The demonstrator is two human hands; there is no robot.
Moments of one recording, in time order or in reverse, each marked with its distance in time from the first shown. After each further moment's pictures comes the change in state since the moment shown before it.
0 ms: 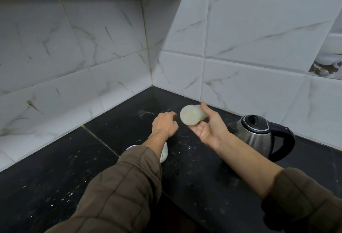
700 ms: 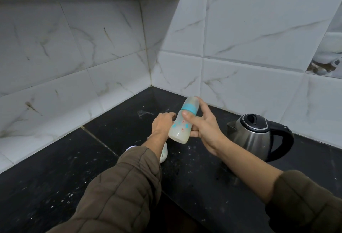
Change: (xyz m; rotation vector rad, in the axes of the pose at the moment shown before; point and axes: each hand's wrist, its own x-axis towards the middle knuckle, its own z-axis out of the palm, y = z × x) left_hand -0.001 0.003 -0.003 0.085 -0.074 0.029; right_hand -0.018 0.014 0.005 -0.511 -0.122 -0.331
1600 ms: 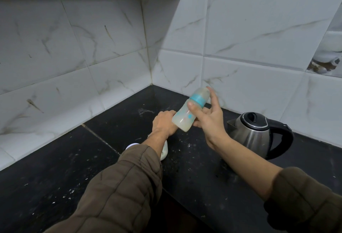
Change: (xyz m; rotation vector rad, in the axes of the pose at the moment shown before) left_hand -0.010 0.004 -0.005 -0.091 0.024 -0.024; right_hand -0.003 -0.011 0.007 0.061 0.160 -0.155
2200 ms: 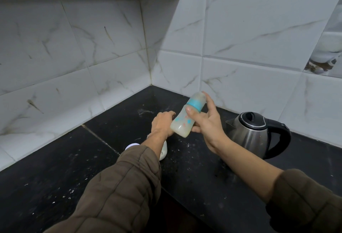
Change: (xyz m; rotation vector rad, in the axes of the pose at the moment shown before) left_hand -0.001 -0.003 0.003 0.060 -0.003 0.011; right_hand -0.008 0.004 -0.007 -0.032 -0.070 0.063
